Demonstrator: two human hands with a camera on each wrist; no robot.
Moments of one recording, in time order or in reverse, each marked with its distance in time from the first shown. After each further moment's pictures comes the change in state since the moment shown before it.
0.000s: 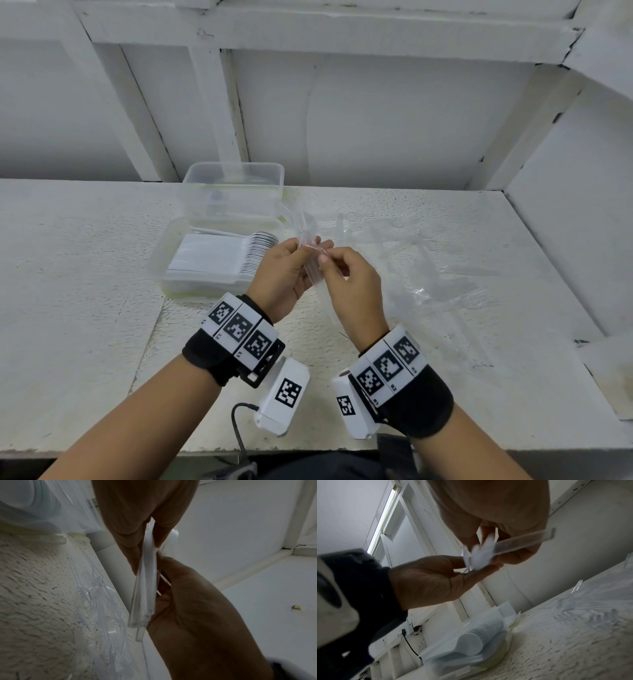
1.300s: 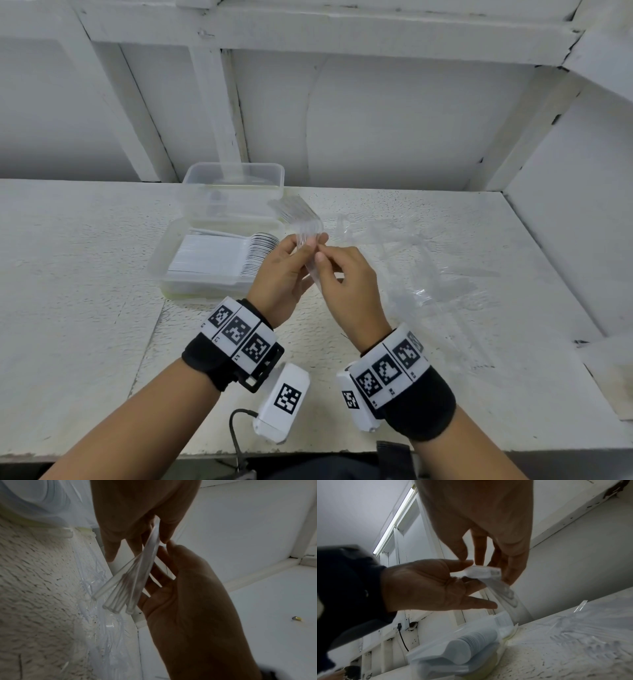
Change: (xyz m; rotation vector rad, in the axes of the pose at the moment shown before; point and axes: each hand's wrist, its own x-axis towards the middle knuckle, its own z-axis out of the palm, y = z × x) left_hand -0.001 -0.004 -0.008 -0.041 -0.076 0.036; right_hand 0.000 -0.005 0.002 -0.077 -0.047 -0.135
